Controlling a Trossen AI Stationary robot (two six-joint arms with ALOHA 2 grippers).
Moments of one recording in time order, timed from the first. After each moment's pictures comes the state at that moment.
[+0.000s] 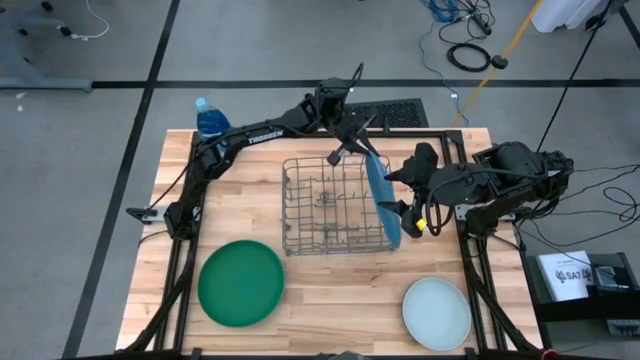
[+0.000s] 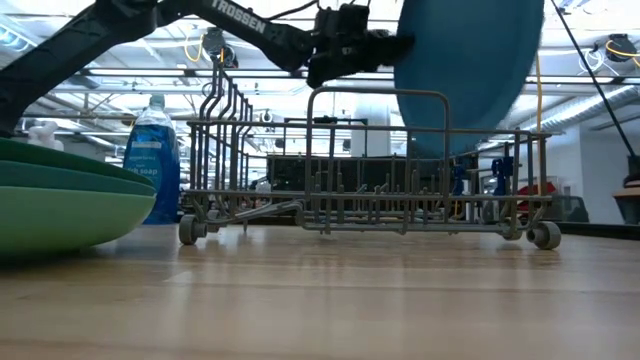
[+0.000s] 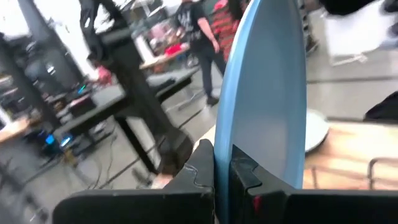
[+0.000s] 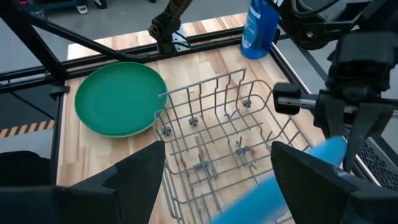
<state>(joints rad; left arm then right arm) 0.49 2.22 2.01 0.12 1.29 0.54 0.33 1.46 2.03 -1.28 0.47 0.44</state>
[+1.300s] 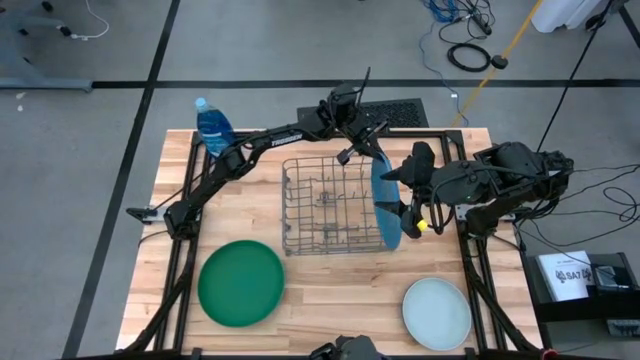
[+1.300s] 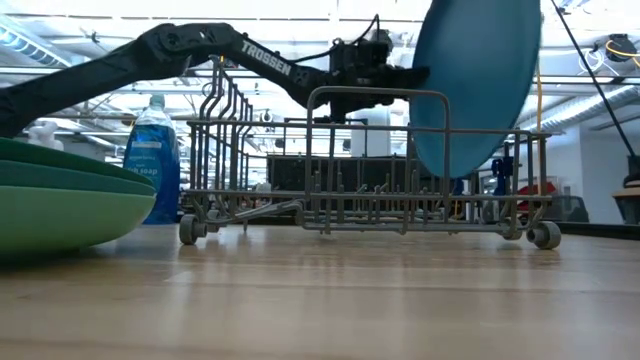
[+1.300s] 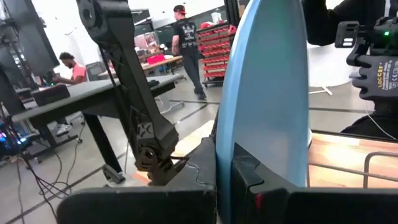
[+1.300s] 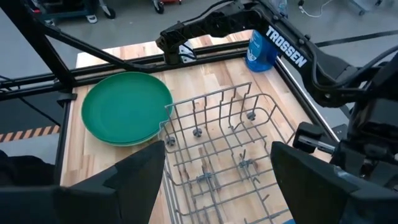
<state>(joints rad) 0.50 2.51 2.25 0.28 1.40 0.27 0.33 1.46 2.03 -1.22 0.47 0.39</state>
